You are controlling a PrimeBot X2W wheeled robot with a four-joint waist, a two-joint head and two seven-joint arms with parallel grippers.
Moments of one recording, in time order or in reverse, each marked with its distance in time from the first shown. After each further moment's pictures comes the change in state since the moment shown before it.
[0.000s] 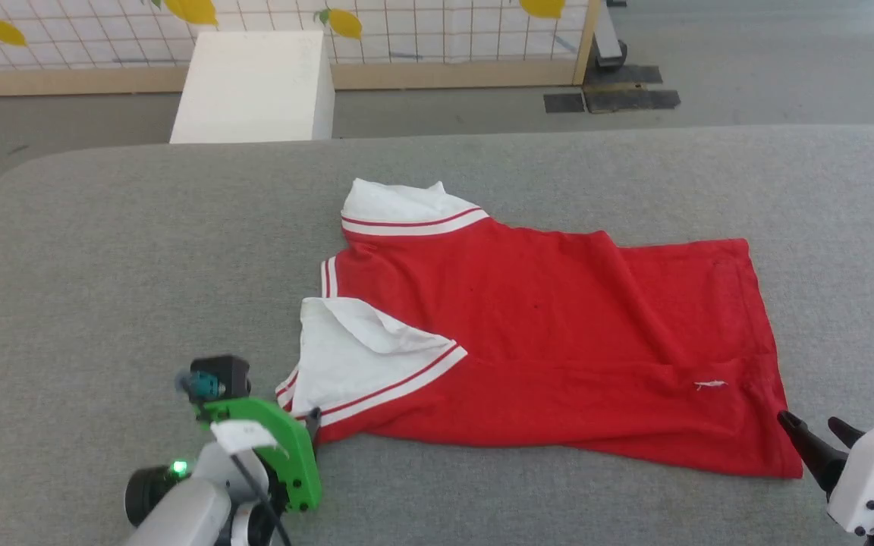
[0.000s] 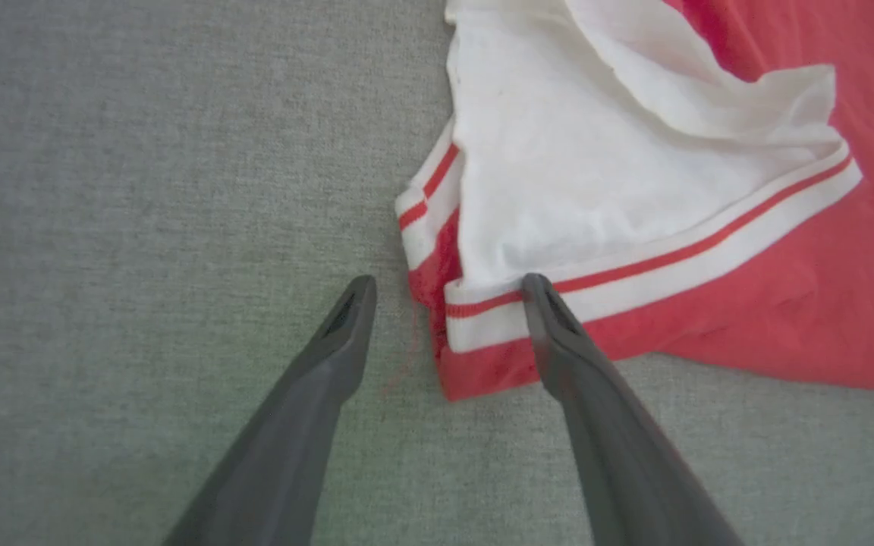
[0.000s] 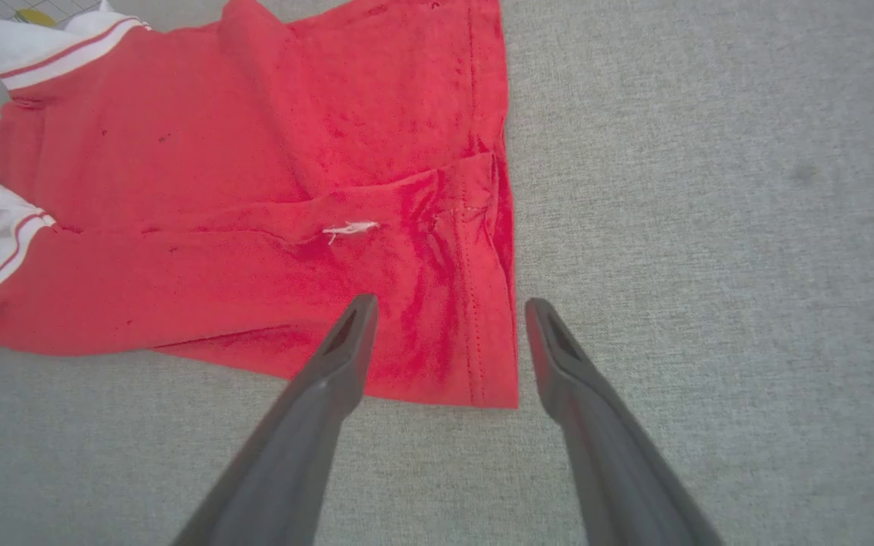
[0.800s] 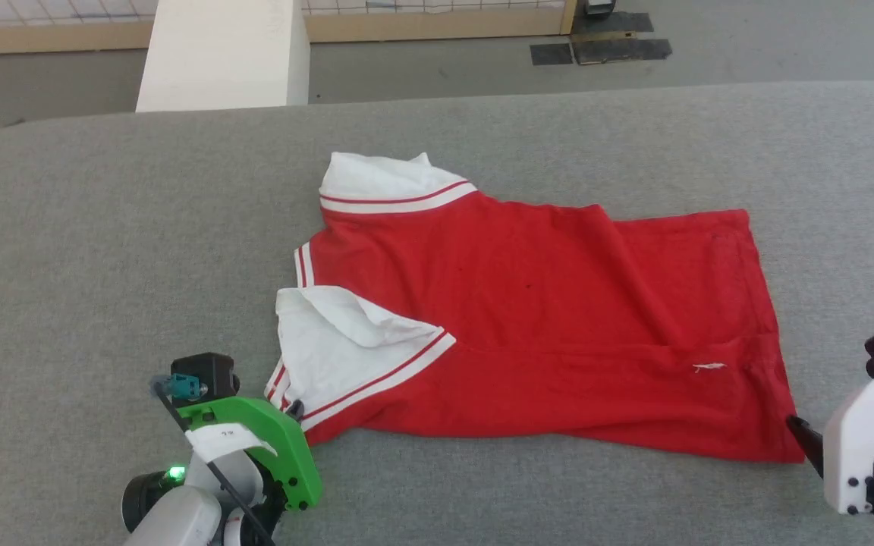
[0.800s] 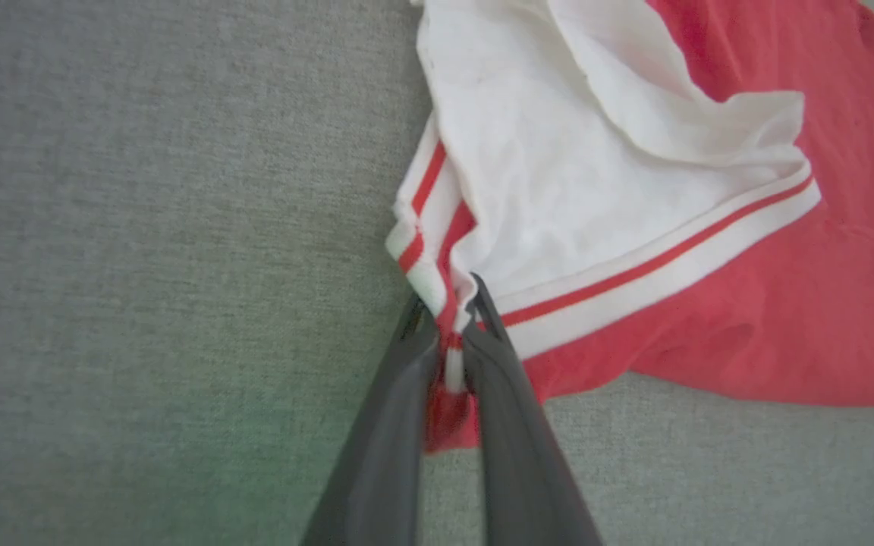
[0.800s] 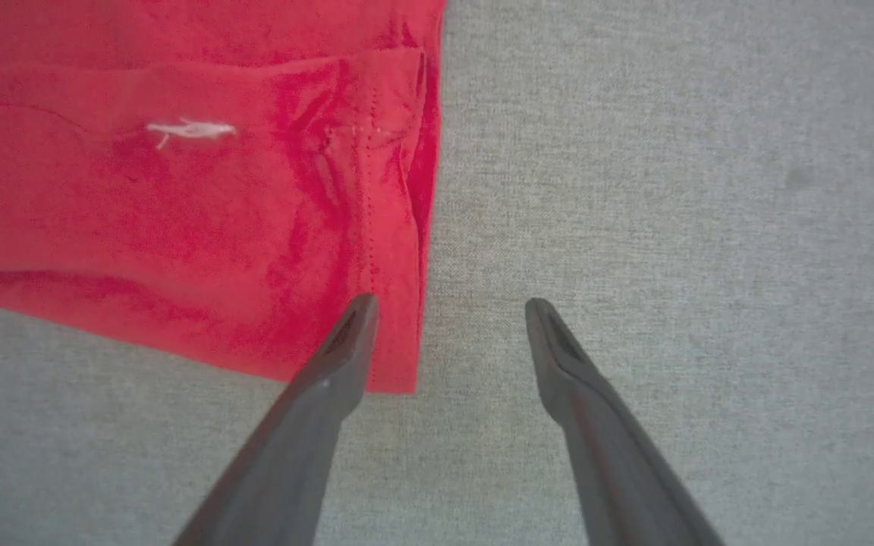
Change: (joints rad) left arm 0.049 0.010 0.043 -0.151 -0.049 0.060 0.017; right arm -0.091 -0.083 0.095 0.061 -0.192 0.000 0.138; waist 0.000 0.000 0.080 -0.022
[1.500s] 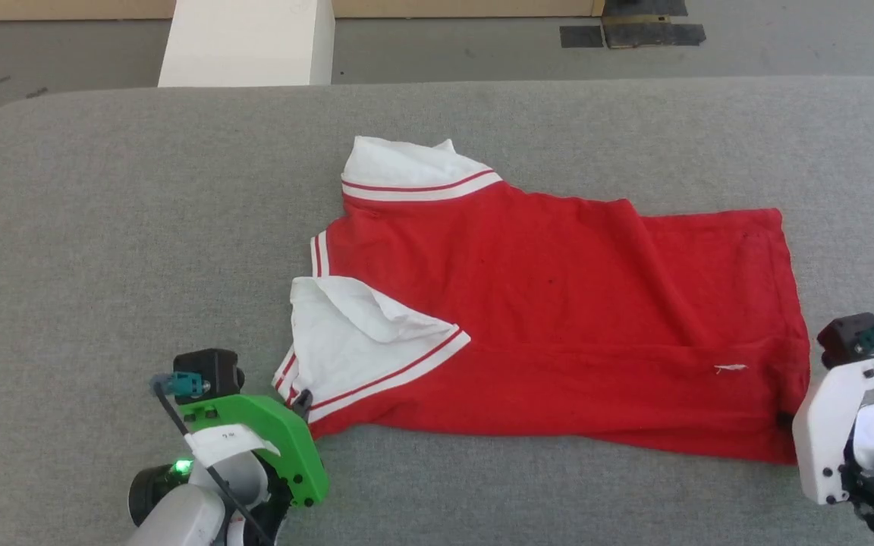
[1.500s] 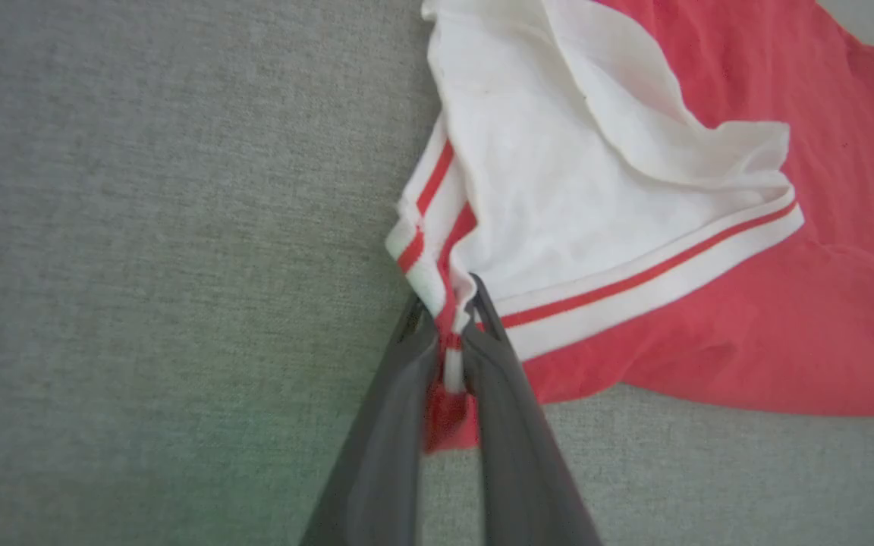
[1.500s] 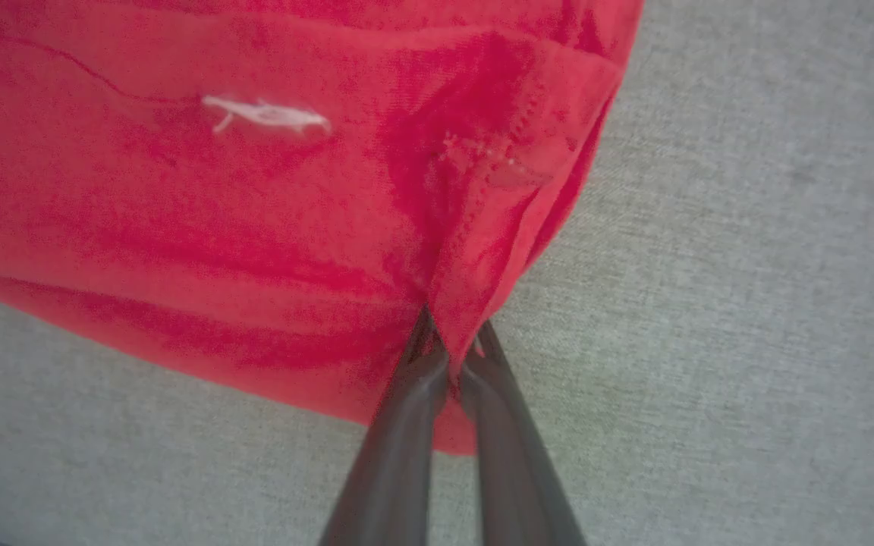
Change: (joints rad) left arm 0.005 -0.007 -0.002 -0.039 -0.002 0.009 -0.023; right arm -0.096 -0.091 0.176 0.143 0.078 0.000 -0.018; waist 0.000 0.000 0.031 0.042
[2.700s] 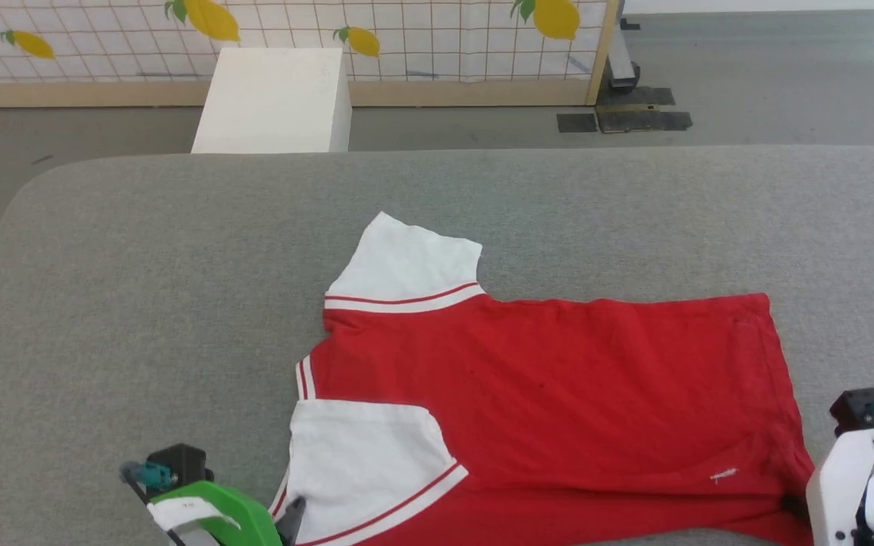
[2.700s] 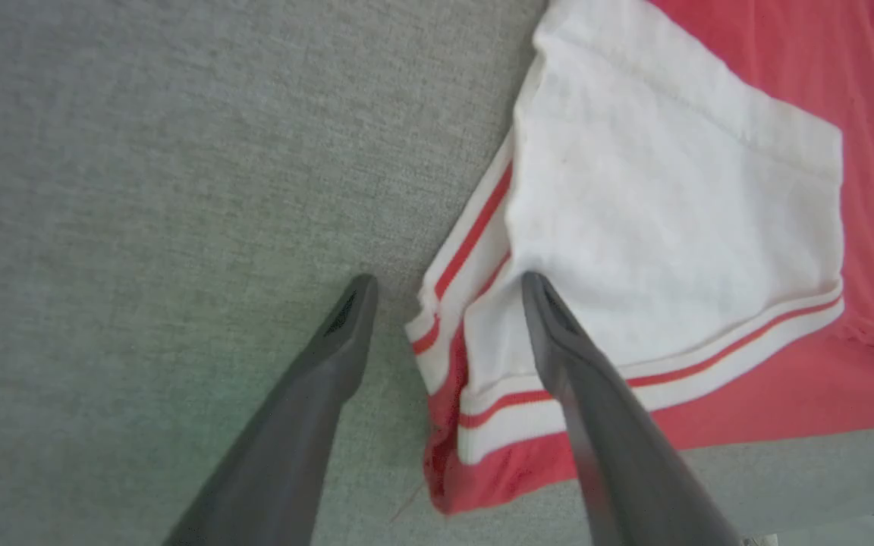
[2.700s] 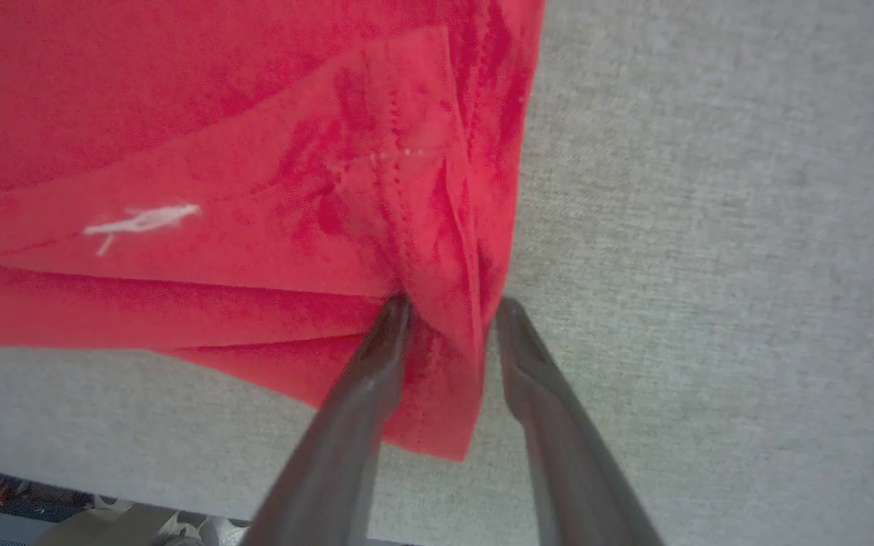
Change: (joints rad) left arm 0.191 0.042 0.050 0.036 -0.130 -0.017 0.054; right arm 0.105 -0.001 -0.026 0.101 0.018 0.000 -0.002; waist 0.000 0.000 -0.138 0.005
